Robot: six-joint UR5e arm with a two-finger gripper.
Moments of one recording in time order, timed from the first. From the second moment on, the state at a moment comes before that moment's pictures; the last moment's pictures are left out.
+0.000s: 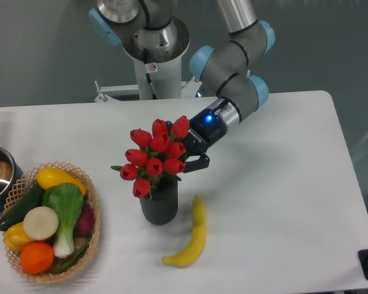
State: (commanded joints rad) arm 2.74 -1.89 -2.11 -0.84 -0.06 1.71
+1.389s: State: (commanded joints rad) arm 2.77 -1.88 -2.11 -0.84 -0.06 1.80
